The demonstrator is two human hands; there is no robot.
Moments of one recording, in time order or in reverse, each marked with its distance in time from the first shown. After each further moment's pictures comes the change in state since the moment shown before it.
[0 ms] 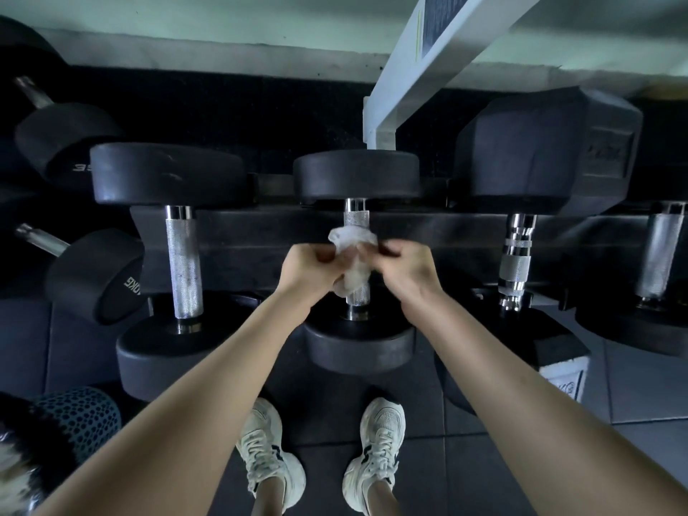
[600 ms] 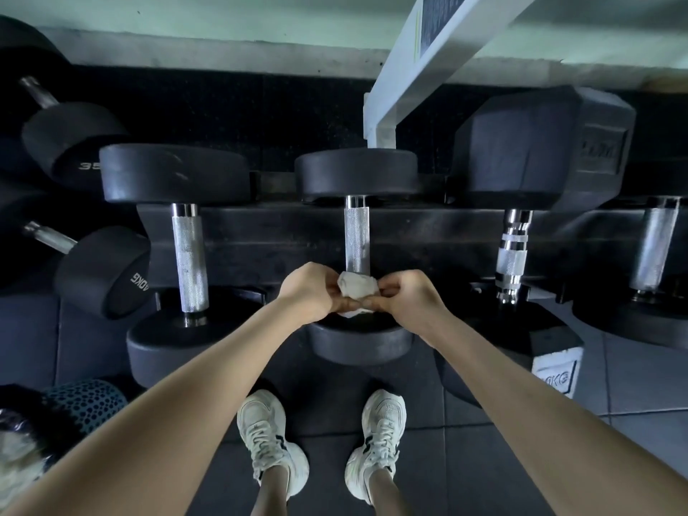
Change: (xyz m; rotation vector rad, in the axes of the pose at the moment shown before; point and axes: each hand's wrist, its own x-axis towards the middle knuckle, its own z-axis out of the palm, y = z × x) left_hand -0.006 -0.012 -0.003 0.648 -0.237 -0.008; right_hand -0.019 0.028 -0.017 -0.423 -0.230 0.016
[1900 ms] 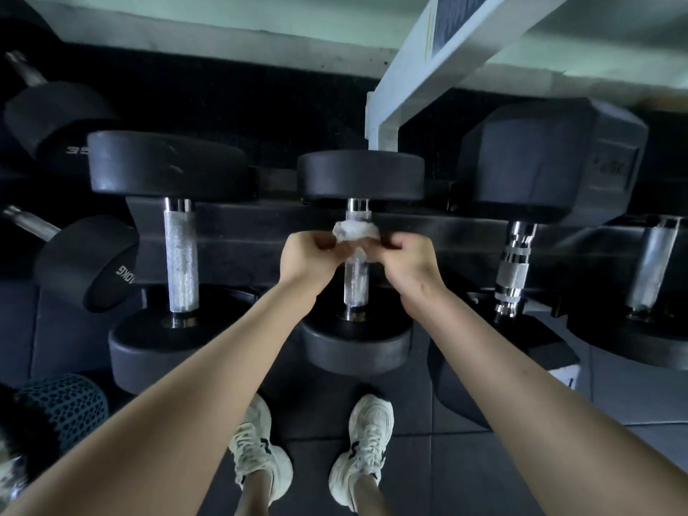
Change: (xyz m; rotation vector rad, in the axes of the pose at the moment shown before) left_hand 0.011 0.024 -0.012 -0.740 0.346 -0.039; right_hand 0.025 -0.044 -0.010 0.419 0.223 -0.020
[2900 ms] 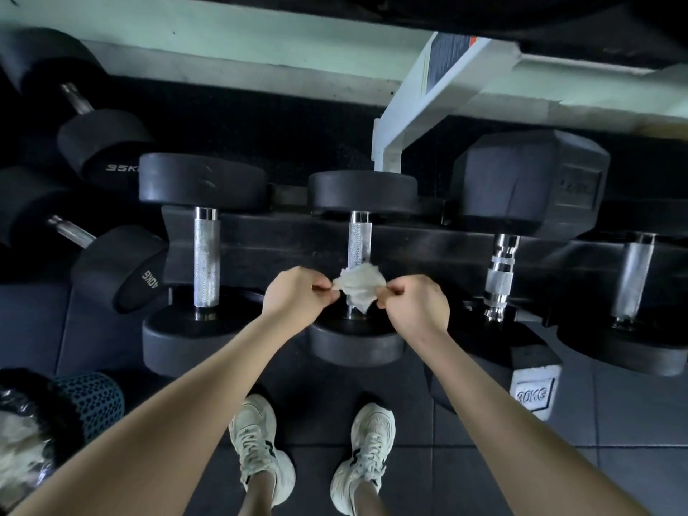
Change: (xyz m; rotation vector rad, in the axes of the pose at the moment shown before) left_hand -0.038 -0.019 -0.031 0.625 -0.055 0.157; right_hand -0.049 0.017 -0.018 -0.743 0.075 -0.101
